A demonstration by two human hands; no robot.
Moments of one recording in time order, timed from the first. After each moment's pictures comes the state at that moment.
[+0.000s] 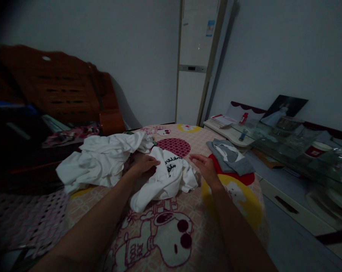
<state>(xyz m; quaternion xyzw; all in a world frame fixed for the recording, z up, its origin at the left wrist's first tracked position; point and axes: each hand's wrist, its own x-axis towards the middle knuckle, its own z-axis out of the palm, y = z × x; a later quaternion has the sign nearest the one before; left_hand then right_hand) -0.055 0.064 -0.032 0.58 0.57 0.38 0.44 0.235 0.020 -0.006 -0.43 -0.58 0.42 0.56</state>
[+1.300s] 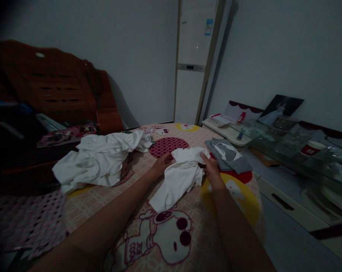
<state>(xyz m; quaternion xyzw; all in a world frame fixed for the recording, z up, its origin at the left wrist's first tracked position) 0.017 0.071 -0.057 0.60 0.37 0.49 0.51 0.264 0.051 -0.043 -0.53 -0.33 0.47 0.62</state>
